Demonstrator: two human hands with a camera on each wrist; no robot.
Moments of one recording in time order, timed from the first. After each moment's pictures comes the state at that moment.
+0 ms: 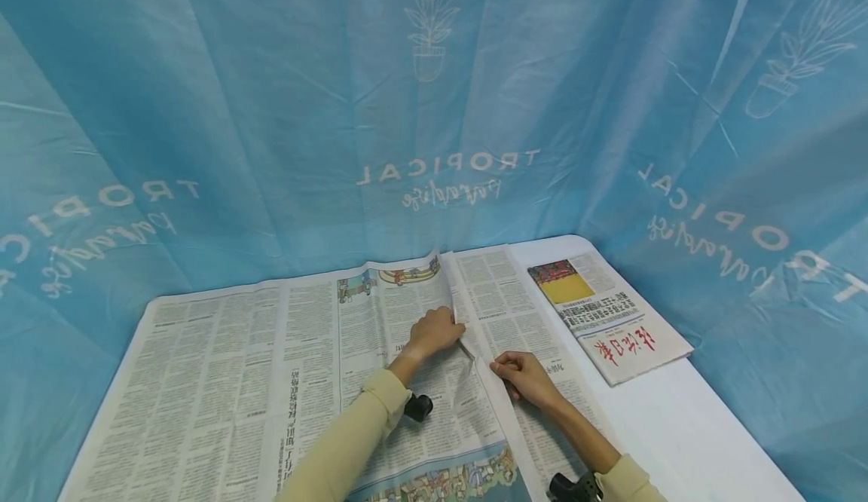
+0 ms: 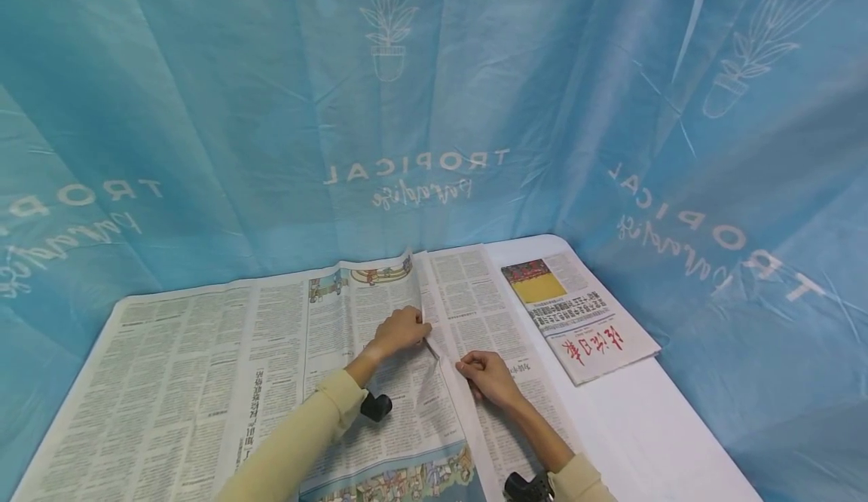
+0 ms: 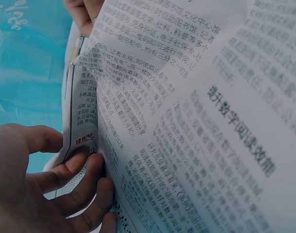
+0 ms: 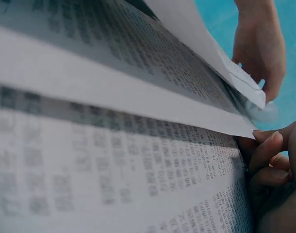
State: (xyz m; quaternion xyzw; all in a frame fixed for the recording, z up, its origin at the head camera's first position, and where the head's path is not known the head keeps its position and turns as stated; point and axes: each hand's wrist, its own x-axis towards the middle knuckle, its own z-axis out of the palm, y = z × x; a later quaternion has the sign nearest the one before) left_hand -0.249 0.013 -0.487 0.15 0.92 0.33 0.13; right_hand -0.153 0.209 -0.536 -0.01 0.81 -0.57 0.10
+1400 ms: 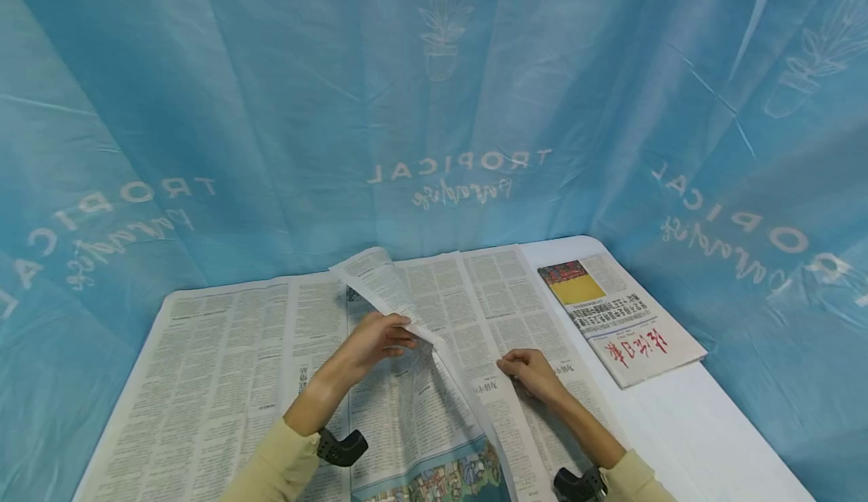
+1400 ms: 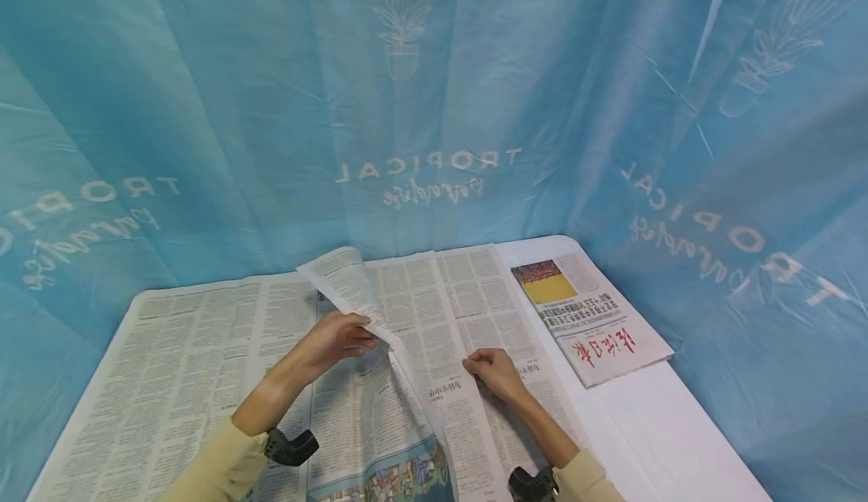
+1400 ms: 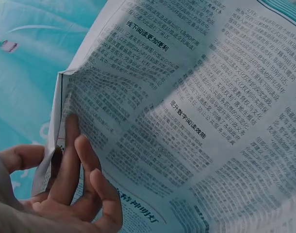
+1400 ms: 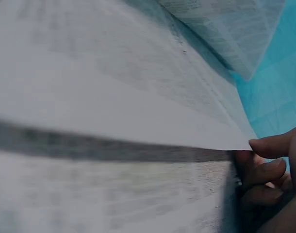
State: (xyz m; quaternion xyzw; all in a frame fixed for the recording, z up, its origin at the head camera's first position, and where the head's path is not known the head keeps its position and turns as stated) left_hand -0.209 -0.110 -0.435 0.06 0.65 0.70 0.28; right_hand -0.159 0.202 -0.530 0.05 0.82 -0.56 0.10
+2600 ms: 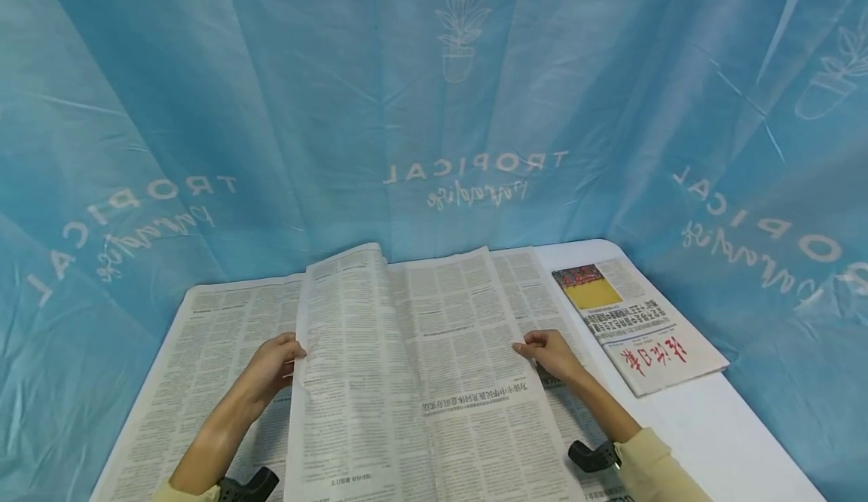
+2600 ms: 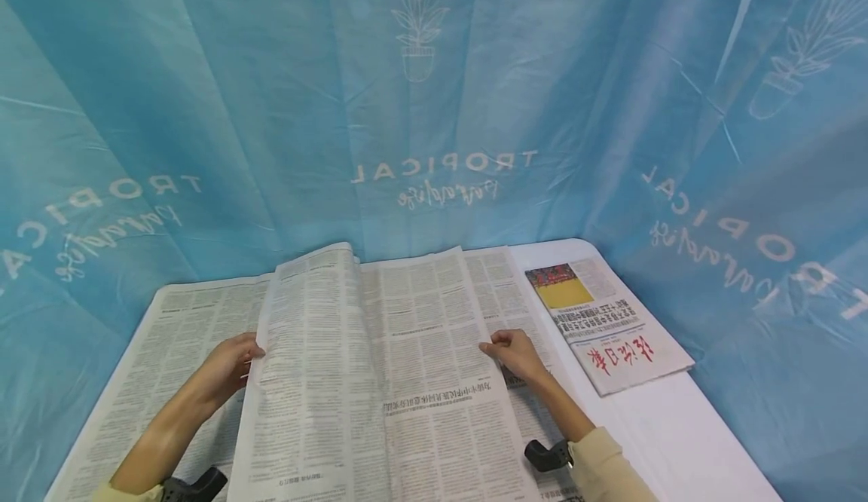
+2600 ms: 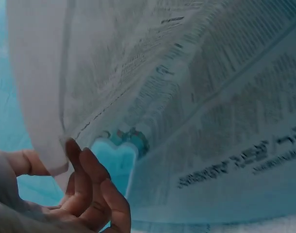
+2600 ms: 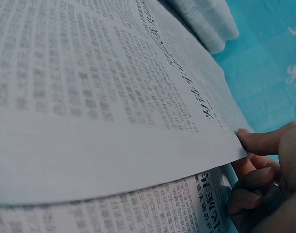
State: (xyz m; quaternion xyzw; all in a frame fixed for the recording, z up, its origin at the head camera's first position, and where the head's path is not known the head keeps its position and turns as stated) left_hand -0.174 -0.246 -0.432 -0.06 0.73 0.65 0.20; right_hand -0.191 0.225 -0.519 0.02 0.84 -0.53 0.10
